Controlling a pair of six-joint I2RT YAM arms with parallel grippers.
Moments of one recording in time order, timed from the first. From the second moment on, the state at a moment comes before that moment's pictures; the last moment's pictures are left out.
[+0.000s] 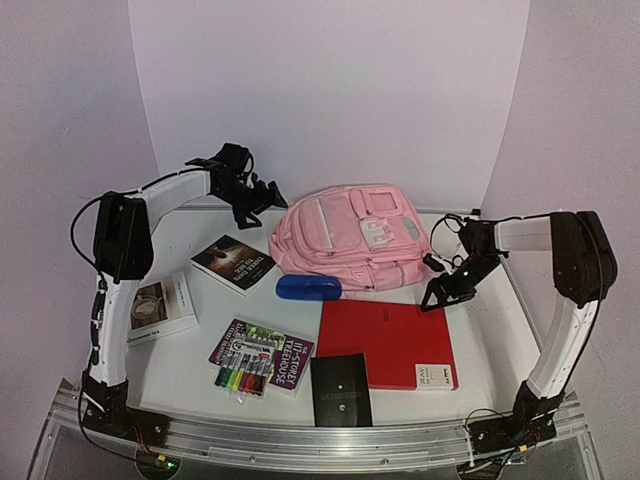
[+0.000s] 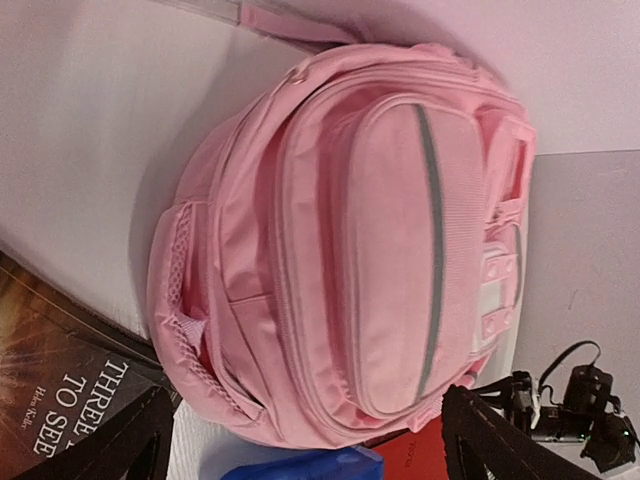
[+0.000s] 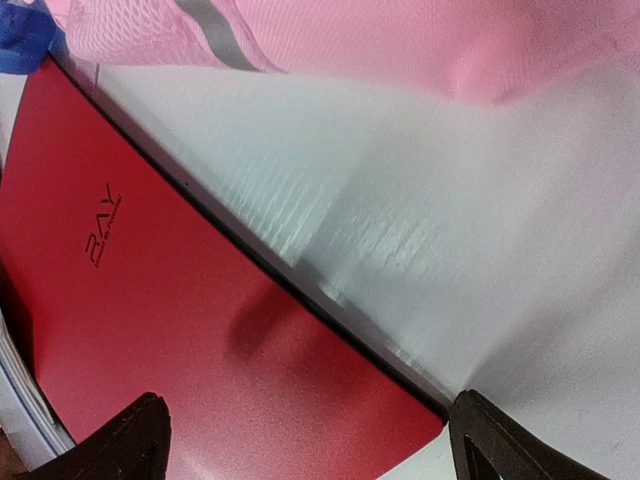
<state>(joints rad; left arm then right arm) -0.40 2.29 2.13 -0.68 0.38 -0.72 0.13 1.90 1.19 -0.76 -0.48 -0.36</state>
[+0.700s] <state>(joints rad) -0.43 2.44 2.10 -0.69 0.35 -0.82 0.13 2.06 1.42 -0.67 -0.53 -0.11</state>
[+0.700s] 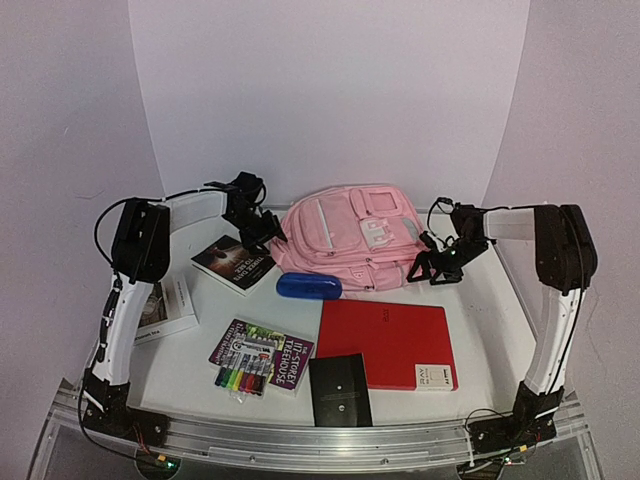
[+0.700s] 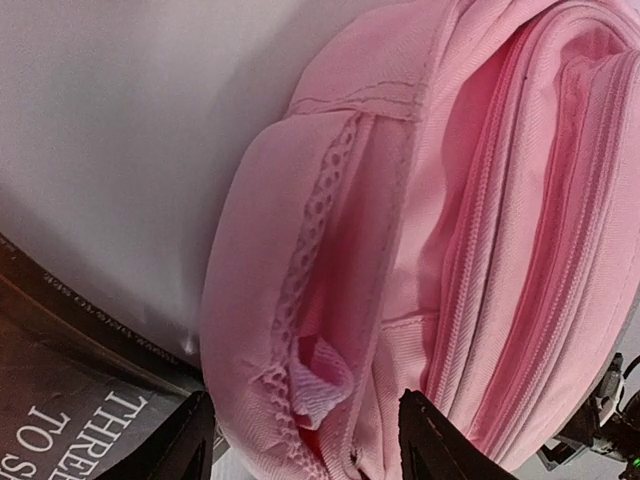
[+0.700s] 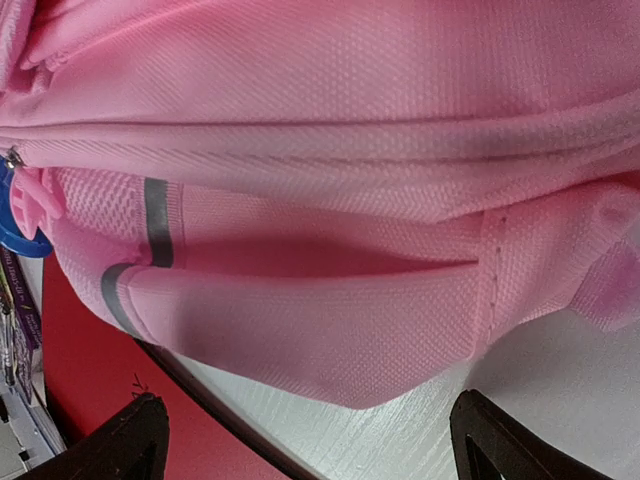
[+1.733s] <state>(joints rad) -0.49 2.40 1.98 -0.09 0.56 -1.01 0.11 1.89 1.43 -0.72 -0.38 -0.15</state>
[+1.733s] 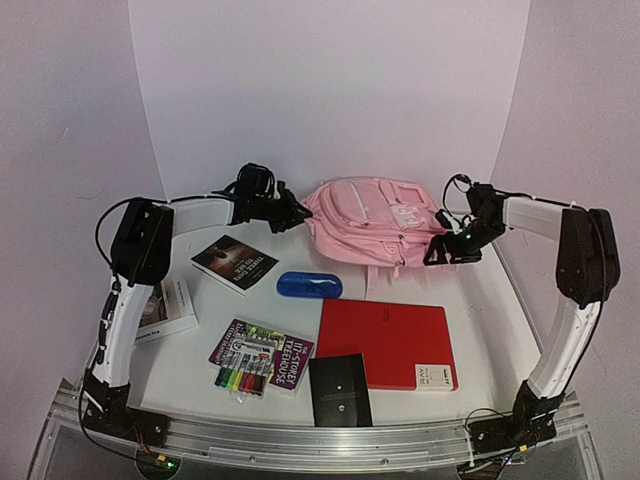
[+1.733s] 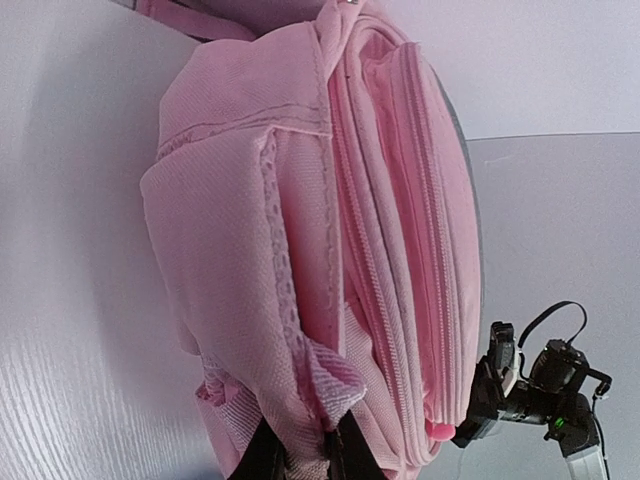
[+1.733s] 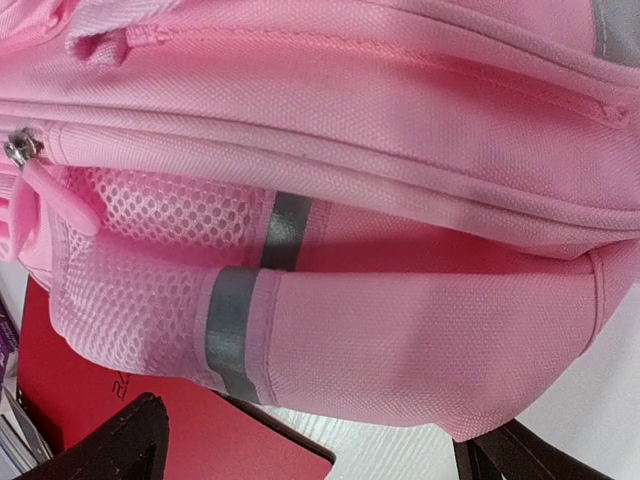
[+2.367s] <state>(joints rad) -0.57 2.10 1.69 0.10 0.55 -0.99 0.13 1.69 1.42 -0.83 -0.21 -0.33</state>
